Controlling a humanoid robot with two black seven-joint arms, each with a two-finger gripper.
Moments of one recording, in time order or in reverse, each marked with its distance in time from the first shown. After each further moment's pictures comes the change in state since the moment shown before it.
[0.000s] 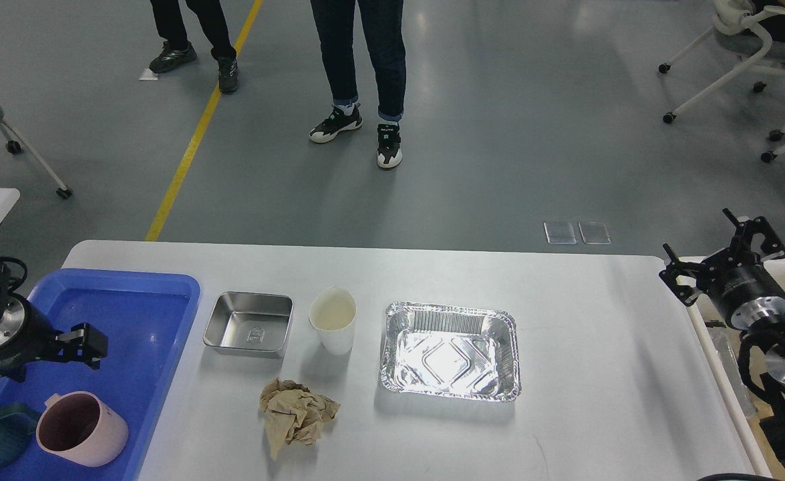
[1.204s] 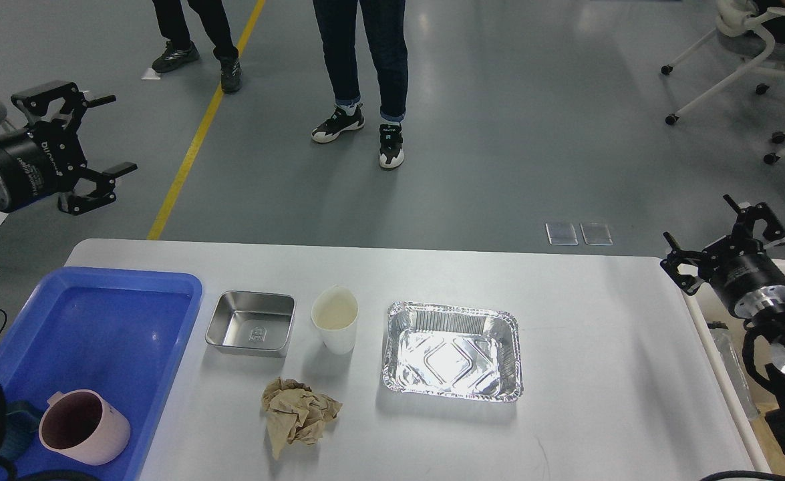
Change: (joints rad) left arm 0.000 -0.530 -1.152 0.241 -0.257 0.300 -0.117; right arm 0.007 -0.018 -0.019 0.045 0.000 0.005 -0.002
